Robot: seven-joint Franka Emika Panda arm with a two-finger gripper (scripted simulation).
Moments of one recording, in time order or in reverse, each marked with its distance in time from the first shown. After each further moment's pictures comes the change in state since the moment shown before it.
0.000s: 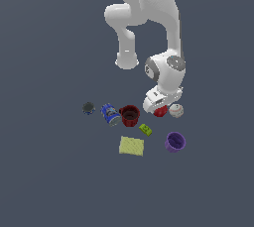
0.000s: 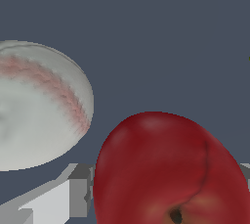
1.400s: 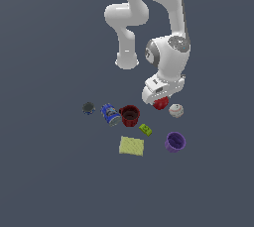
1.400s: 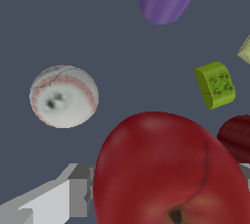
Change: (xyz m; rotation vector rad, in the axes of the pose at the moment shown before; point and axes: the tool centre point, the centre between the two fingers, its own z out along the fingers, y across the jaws) arm -0.005 0.012 -0.071 0.000 -0.003 -0.001
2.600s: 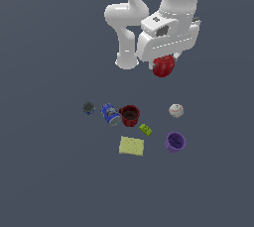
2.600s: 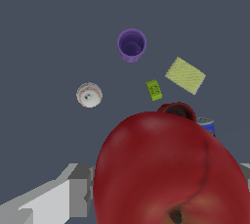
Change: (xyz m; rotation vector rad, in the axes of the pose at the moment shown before) arm -0.009 0.036 -0.217 0.002 0.002 0.000
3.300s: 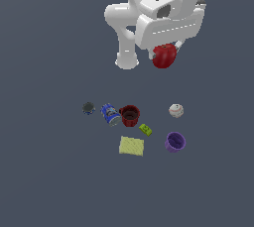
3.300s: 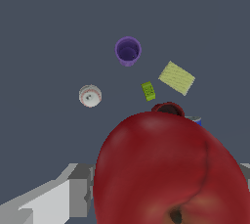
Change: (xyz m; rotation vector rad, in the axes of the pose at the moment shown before) arm 0.001 0.008 -0.042 -0.002 -0.001 0.001
